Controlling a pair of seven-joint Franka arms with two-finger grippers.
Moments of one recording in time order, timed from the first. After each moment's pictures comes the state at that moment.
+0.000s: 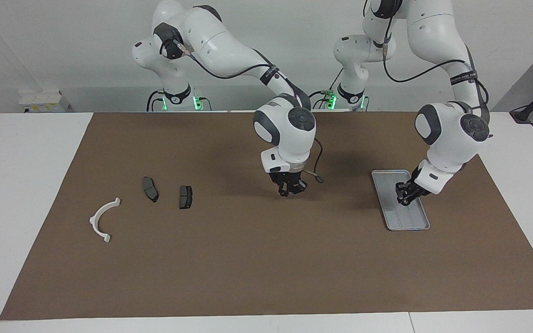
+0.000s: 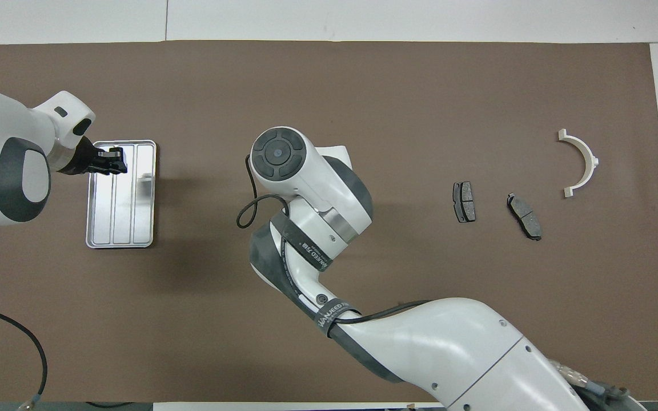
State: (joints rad) left arm 0.00 0.29 -0.01 -1.86 -0.07 2.17 0.00; right arm 0.59 0.66 0.08 -1.30 -0.12 1.94 1.28
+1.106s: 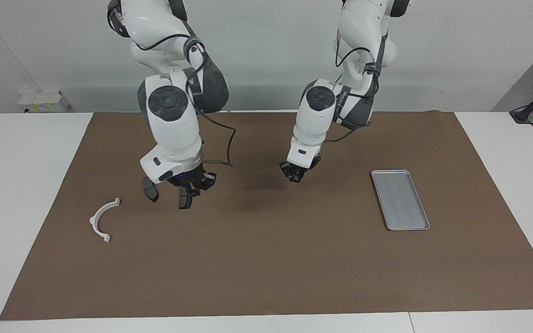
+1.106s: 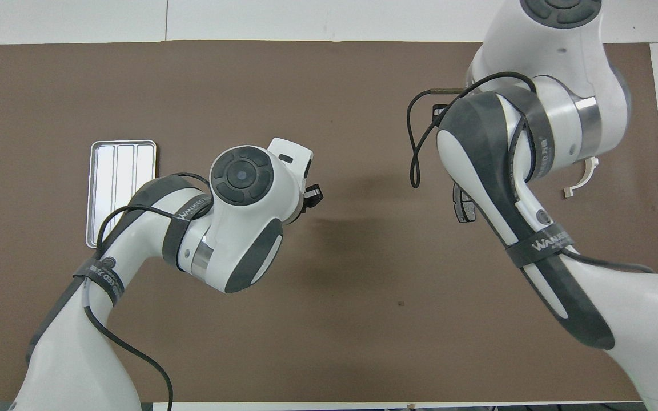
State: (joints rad) left arm -0.62 0.26 -0.03 -1.86 -0.06 2.16 -0.94; right arm 0.18 0.46 0.08 -1.29 -0.08 1.68 0.36
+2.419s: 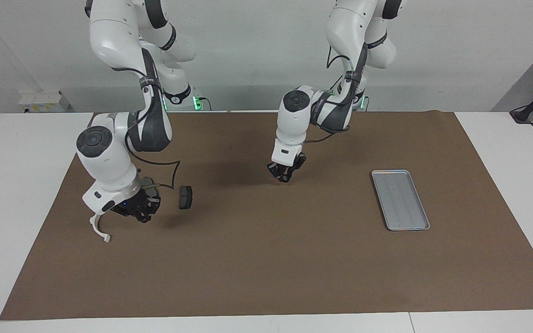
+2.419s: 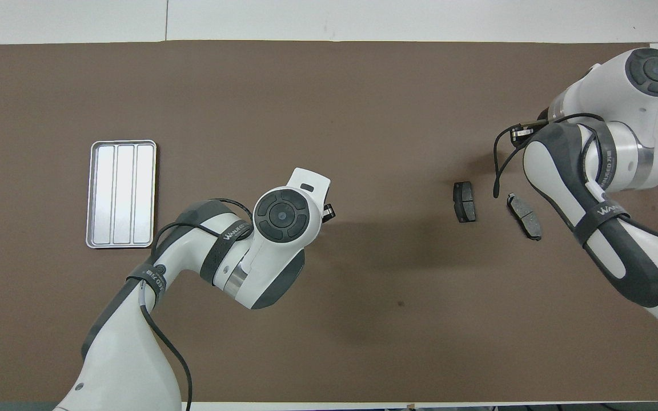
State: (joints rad) left arm -0.67 0.32 -0.02 -1.97 0.01 2.34 -1.04; right arm -0.08 0.44 0.08 -1.70 -0.08 2.16 0.00
